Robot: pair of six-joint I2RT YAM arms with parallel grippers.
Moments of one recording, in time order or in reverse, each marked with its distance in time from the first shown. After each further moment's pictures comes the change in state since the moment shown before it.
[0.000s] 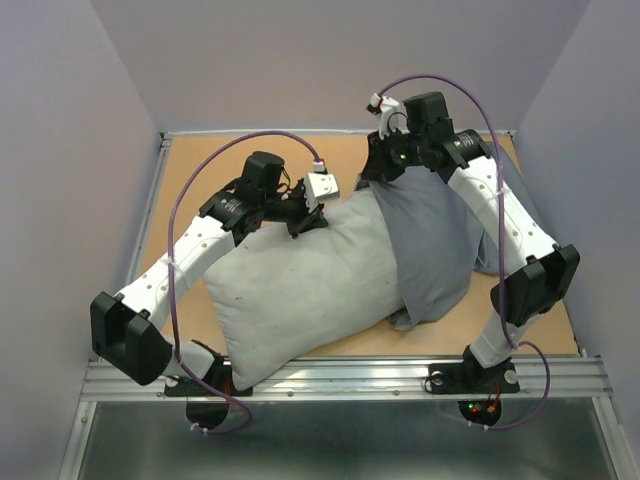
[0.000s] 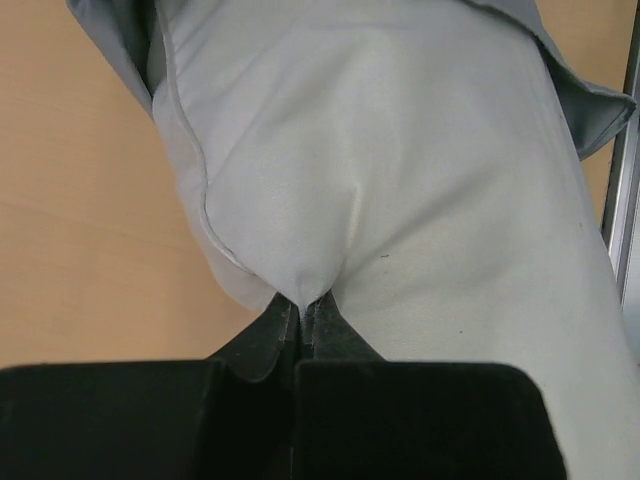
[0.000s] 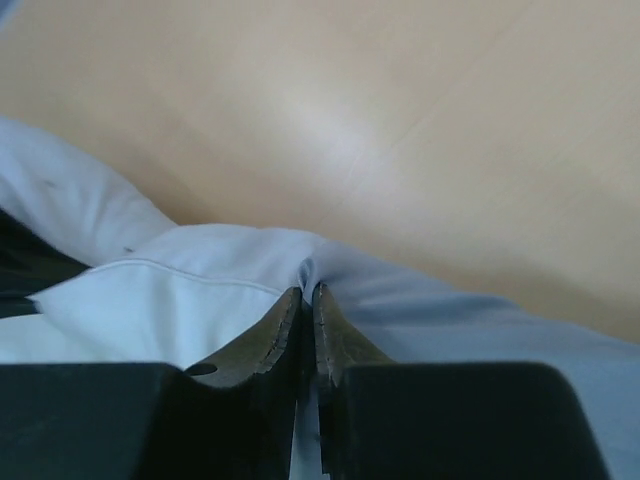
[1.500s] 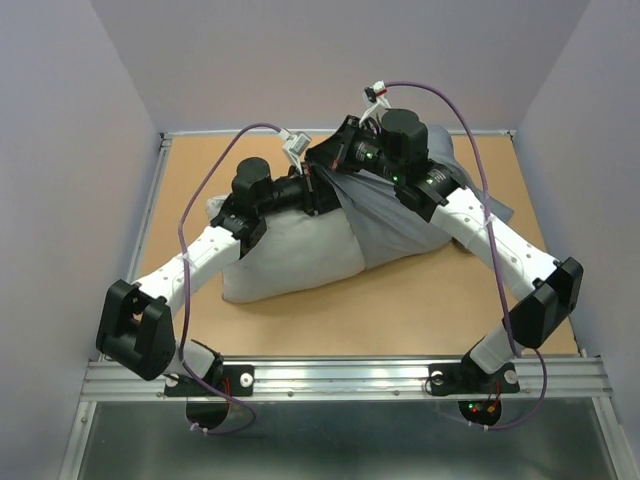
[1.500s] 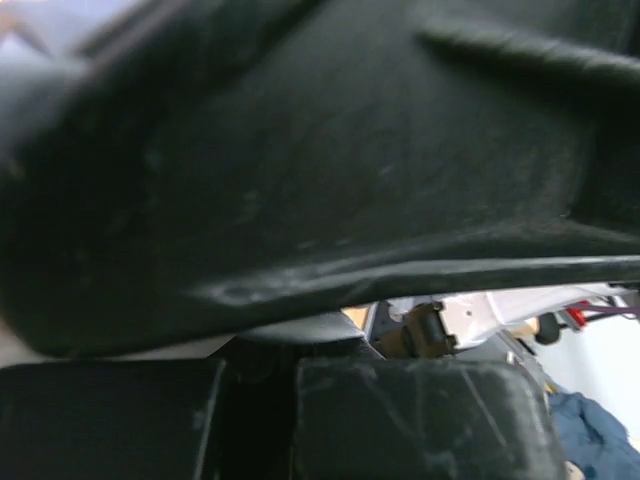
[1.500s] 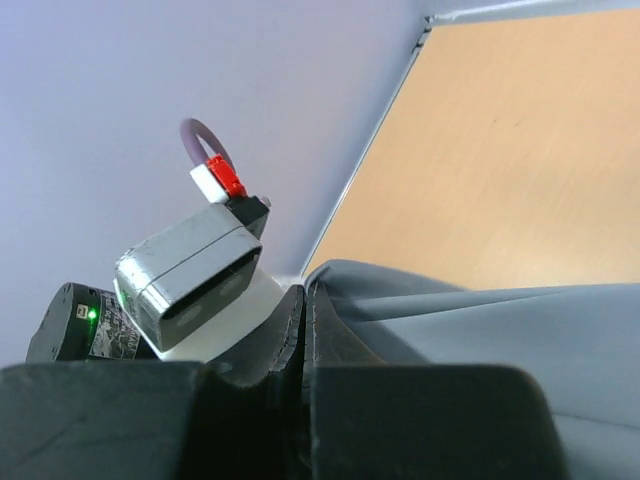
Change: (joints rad) left arm 0.046 0.027 -0.250 0.912 0.098 -1.215; right arm 0.253 -0.116 -0.188 0.671 0.195 0.838
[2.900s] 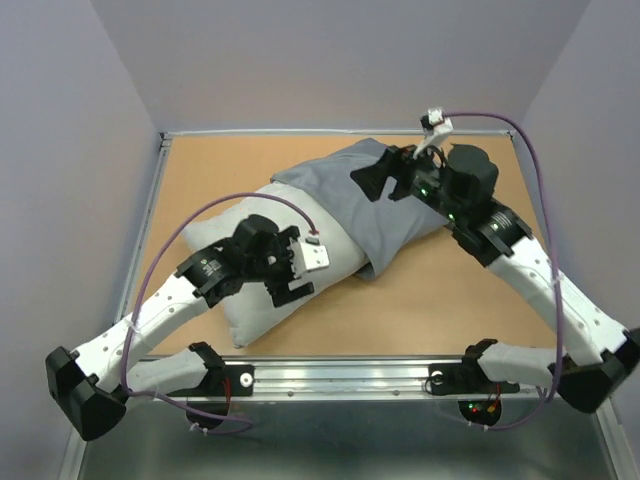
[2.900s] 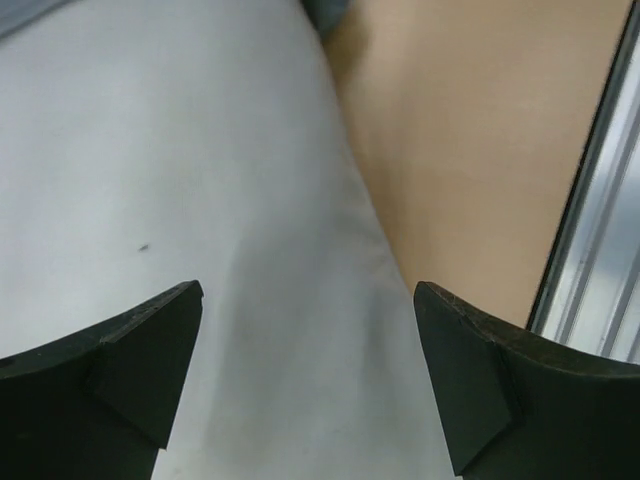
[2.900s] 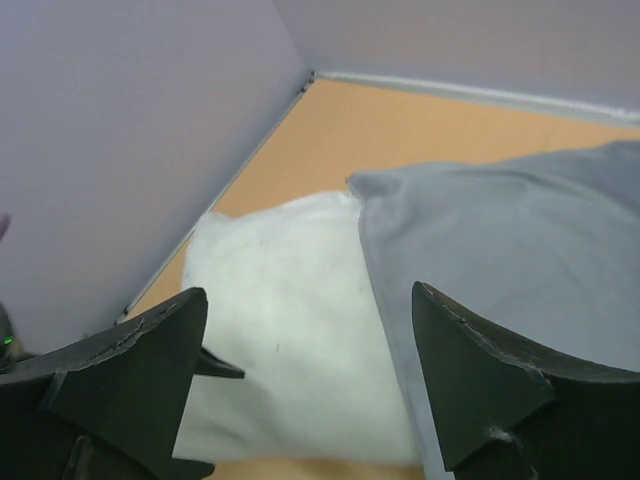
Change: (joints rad) left arm -0.184 -0.408 -0.084 -1.054 -0.444 1.264; right arm -0.069 -0.365 -0.305 -0.022 0.146 -0.382
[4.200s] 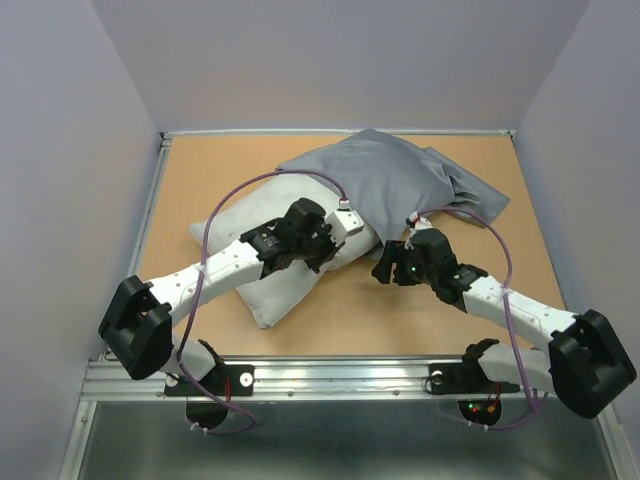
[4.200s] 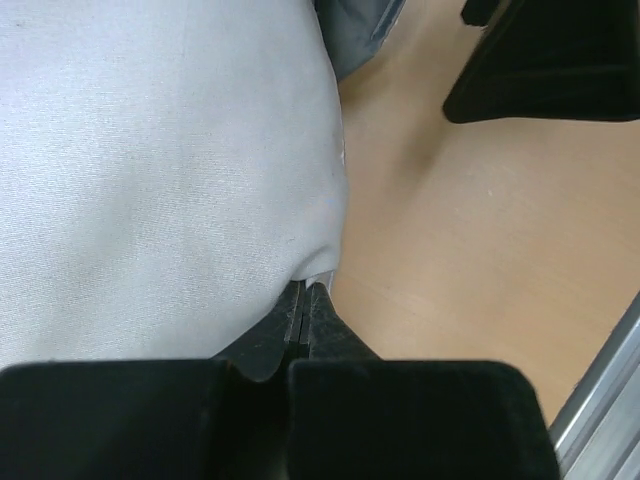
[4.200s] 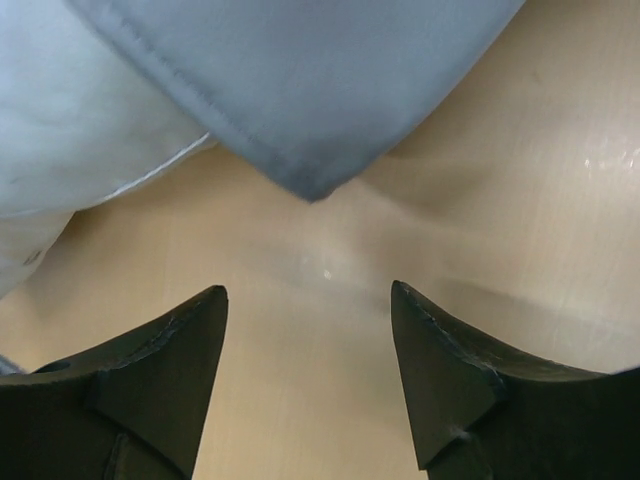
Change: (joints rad) left arm -0.118 0.417 0.067 0.335 -0.128 -0.348; right arm -0.047 -0.112 -0.806 0.087 0.038 0.178
